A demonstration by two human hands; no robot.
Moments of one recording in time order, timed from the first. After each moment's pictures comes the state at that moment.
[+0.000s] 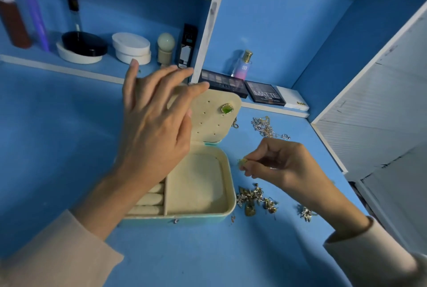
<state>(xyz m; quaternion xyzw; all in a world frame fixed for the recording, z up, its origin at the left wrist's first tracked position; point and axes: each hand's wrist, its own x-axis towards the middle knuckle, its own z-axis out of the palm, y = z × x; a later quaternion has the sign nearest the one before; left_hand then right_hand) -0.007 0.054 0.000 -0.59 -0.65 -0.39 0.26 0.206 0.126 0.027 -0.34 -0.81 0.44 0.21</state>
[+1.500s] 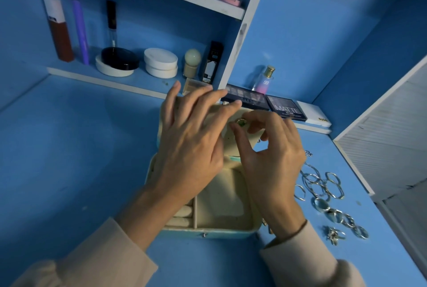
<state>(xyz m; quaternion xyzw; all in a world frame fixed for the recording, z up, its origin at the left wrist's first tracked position) -0.004 0.053 0.001 -0.59 -0.66 -0.40 0.24 0.110 0.111 0.009 -0.32 -0.78 -0.05 0.53</state>
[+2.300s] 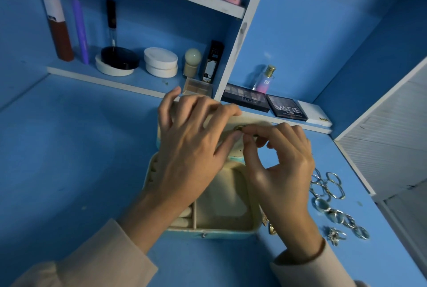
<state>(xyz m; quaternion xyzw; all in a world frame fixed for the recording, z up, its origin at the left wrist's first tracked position) 0.004 0.052 0.002 -0.55 -0.66 -0.43 0.28 0.126 0.102 0.012 -0.31 -0.80 0.01 0.51</state>
